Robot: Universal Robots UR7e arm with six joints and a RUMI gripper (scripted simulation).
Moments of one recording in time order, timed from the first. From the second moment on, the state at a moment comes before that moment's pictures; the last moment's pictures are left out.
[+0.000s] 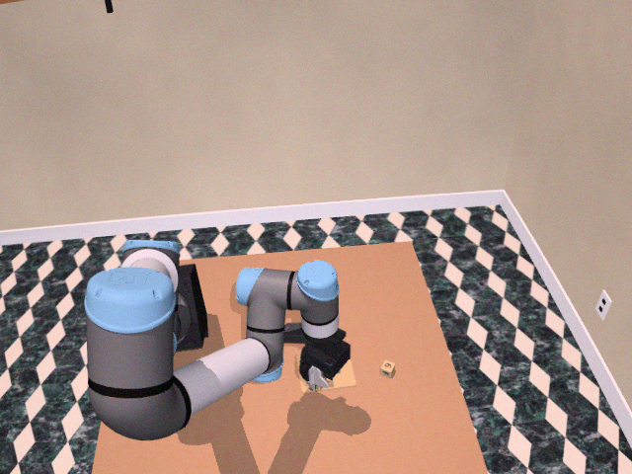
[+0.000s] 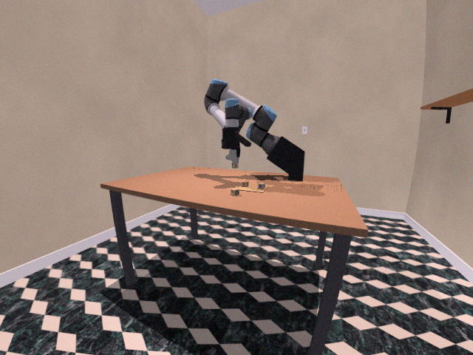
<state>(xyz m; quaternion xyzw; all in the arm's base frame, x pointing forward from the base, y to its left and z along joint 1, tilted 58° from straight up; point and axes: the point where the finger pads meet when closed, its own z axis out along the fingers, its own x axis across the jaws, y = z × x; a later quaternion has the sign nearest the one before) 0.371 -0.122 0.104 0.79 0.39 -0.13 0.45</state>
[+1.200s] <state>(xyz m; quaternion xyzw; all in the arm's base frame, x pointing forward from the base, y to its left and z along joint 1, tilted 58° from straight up) 0.393 -0.075 0.039 0.87 0.14 0.01 0.47</state>
